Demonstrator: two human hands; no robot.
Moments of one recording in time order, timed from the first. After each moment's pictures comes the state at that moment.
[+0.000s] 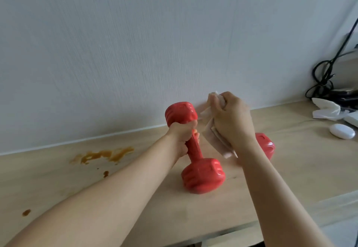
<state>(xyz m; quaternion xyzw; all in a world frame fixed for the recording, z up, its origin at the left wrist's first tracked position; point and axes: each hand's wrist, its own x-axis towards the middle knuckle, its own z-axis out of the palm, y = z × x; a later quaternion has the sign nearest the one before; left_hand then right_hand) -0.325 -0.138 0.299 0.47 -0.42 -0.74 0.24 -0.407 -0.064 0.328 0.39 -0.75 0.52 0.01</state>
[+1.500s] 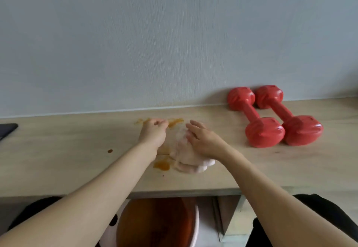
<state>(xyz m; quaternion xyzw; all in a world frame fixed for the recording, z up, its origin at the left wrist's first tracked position) -0.127 -0.141 0.275 0.57 -0.55 -0.48 0.37 -0.262 -0.079 0.267 0.63 -0.71 0.21 -0.24</state>
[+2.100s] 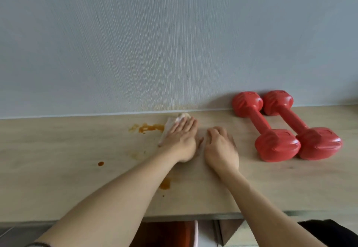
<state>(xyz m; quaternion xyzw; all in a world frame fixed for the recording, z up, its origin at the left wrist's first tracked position) -0.183 -0.181 0.236 0.41 -0.91 -0.10 -0.01 -0.280 -0.103 0.223 0.48 -0.83 0.29 -0.08</state>
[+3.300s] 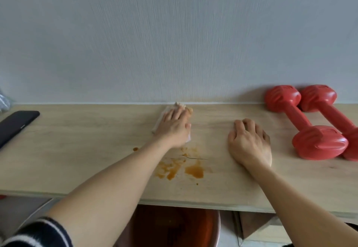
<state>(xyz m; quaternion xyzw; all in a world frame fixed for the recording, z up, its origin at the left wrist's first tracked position) -0.098 -0.220 0.232 0.48 -0.87 -0.07 0.04 -0.271 -0.108 0.215 0.50 -0.85 0.17 0.02</state>
